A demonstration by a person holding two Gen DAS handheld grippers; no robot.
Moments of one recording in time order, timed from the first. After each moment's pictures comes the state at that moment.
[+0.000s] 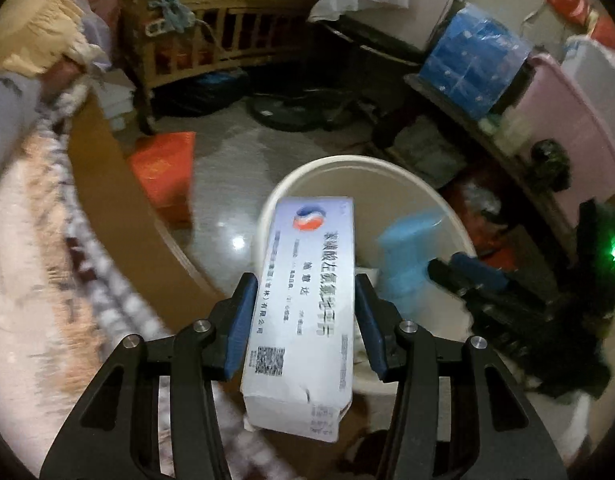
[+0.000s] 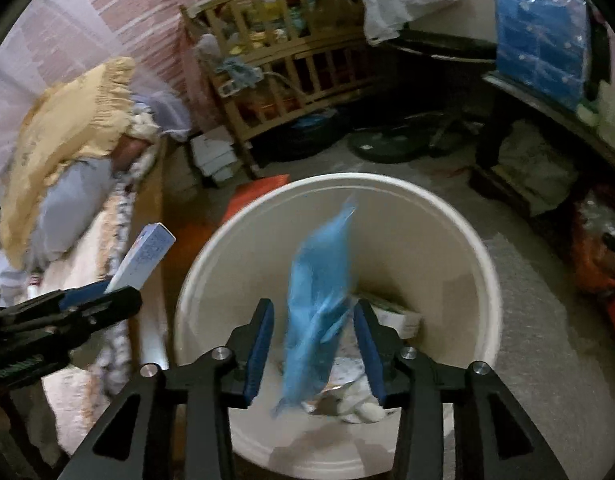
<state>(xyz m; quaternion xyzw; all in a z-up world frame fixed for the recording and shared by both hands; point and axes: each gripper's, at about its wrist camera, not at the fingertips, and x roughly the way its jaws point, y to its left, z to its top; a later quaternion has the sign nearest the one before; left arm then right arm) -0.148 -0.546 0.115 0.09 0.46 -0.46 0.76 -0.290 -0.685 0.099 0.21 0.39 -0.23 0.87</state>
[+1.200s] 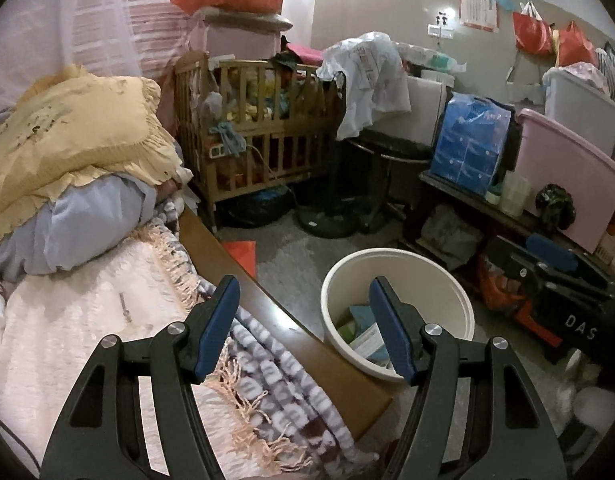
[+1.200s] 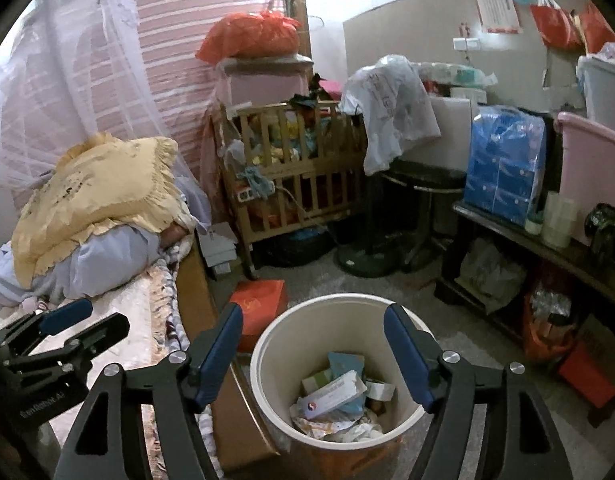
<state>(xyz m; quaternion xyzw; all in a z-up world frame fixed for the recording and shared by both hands) -0.218 -0.406 0.208 0.07 0.25 -0.41 0.87 -0.345 -0.555 0.226 0.10 0.22 -0.29 0.93</state>
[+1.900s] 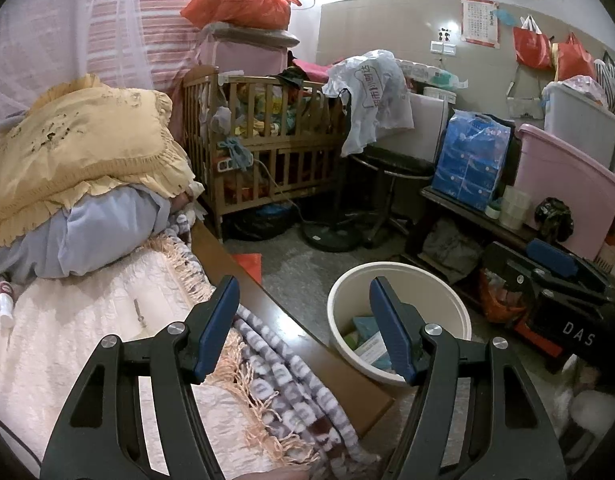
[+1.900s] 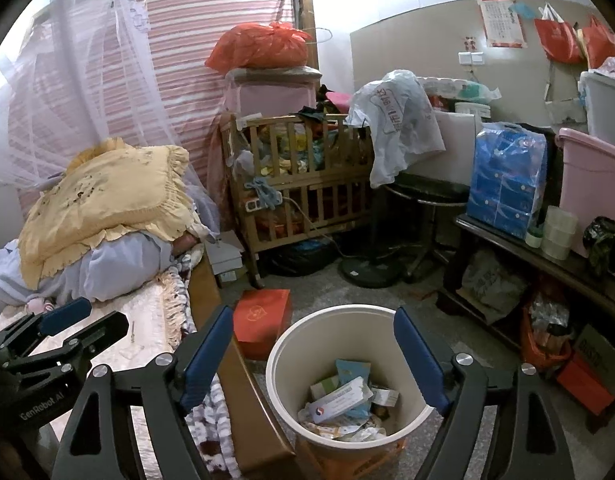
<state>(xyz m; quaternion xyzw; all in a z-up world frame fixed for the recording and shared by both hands) -0.224 -0.384 0.221 0.06 0.23 -0.40 0.88 -0.346 -0.534 0.237 0.08 0.21 -0.28 0.93</state>
